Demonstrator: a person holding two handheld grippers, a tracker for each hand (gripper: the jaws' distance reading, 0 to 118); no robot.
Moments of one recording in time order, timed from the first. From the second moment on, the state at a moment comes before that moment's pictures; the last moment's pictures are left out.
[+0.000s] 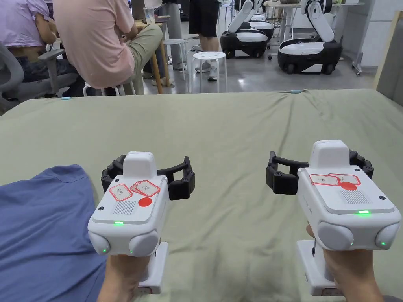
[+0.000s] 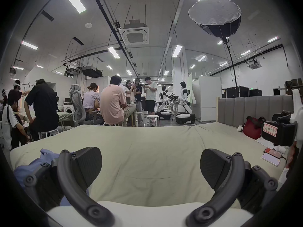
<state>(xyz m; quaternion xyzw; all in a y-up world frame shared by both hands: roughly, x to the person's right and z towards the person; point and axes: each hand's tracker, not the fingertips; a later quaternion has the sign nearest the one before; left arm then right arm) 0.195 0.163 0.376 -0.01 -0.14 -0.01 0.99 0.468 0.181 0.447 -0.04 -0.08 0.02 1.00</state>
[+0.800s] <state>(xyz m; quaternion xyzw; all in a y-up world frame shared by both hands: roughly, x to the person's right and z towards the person) 0.202 0.160 0.377 -0.01 -0.16 -0.02 0.99 0.470 0.177 0.447 -0.04 -0.07 0.01 1.00</state>
